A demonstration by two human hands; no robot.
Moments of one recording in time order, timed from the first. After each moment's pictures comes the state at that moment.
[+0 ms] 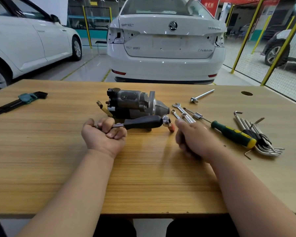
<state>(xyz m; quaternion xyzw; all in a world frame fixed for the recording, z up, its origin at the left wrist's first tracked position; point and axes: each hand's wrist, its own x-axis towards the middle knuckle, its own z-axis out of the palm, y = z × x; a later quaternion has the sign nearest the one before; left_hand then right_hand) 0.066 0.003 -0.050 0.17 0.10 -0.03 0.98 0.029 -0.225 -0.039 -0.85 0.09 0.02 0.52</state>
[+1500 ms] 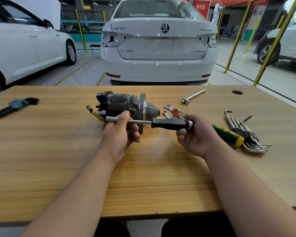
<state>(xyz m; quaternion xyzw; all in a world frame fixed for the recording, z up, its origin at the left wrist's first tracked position) 0.054 -0.037 -0.048 0.56 -0.04 -0.03 0.83 0.035 -0.246 -0.031 -0.45 0.19 0.08 0.87</state>
